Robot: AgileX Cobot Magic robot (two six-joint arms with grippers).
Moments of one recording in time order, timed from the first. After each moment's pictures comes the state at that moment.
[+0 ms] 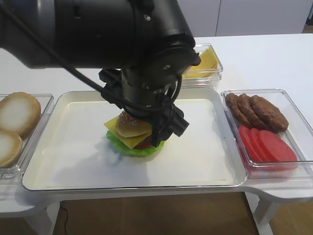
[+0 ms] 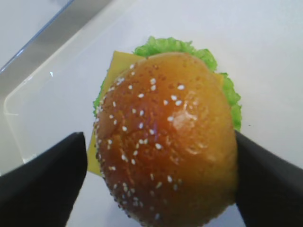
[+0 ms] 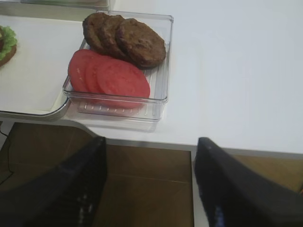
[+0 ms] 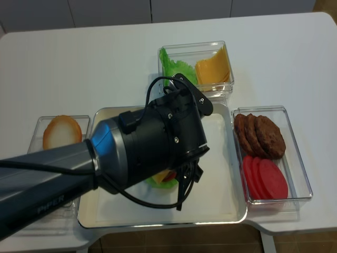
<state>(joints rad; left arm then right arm) -0.97 1.78 -1.44 0.56 1.11 -0.65 0.08 -0.02 -0.49 0.10 1.13 -0.09</state>
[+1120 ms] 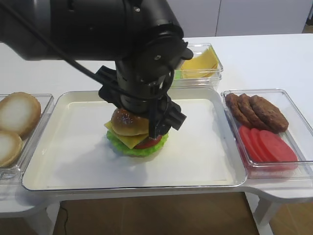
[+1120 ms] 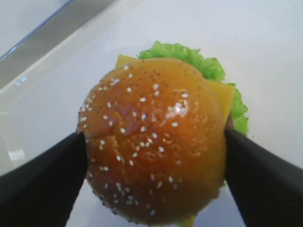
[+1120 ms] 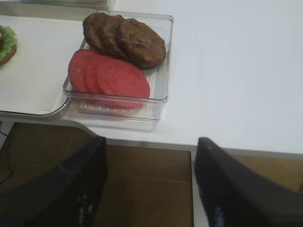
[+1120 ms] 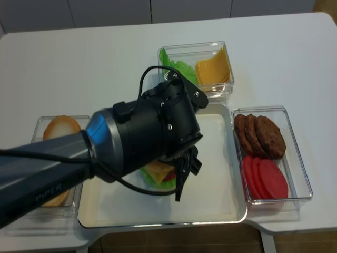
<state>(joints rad) -0.93 1.78 -1.44 0.52 1.07 -0.65 0.08 -0.02 -0.49 0.10 1.13 -0.09</state>
